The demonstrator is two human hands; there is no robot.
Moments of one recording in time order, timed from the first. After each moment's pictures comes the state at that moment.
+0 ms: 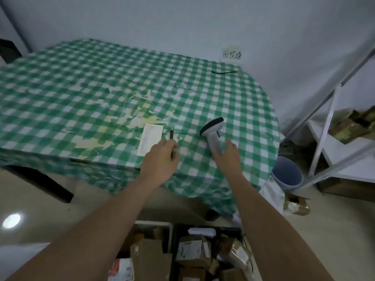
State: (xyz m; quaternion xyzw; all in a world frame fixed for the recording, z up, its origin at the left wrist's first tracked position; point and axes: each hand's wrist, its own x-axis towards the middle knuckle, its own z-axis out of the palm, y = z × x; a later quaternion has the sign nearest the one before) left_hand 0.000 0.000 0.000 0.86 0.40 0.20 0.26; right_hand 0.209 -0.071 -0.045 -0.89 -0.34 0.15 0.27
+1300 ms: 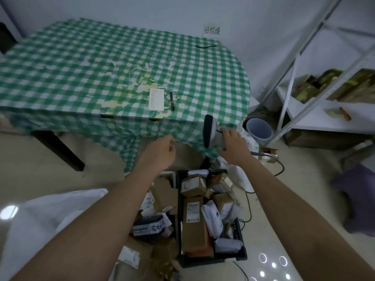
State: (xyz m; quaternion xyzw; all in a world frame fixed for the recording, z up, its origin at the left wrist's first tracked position) left_hand -0.151 -0.149 0.037 0.85 0.39 0.07 0.35; right_hand 0.060 -0.281 0.060 -0.87 -0.48 0.11 0.00
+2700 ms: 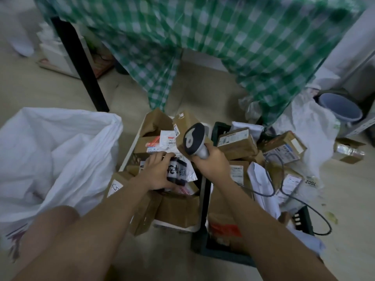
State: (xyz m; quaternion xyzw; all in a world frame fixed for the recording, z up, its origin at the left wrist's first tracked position) left_hand -0.302 -0.270 -0.443 0.88 0.41 -0.07 0.24; right_hand -0.126 -0.351 -0.395 -0.80 -0.46 0.23 0.30
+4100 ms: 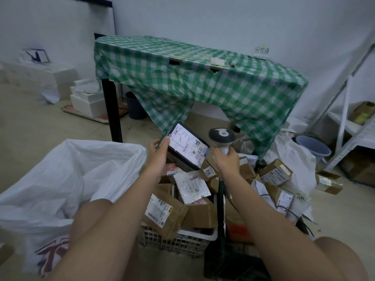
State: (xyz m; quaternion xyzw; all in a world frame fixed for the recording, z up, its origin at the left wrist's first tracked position) left_hand -0.392 -0.309 -0.300 0.41 0.44 0.44 0.66; right_hand -0.227 -0.388 -0.287 -0.73 -0.28 0.23 0.58
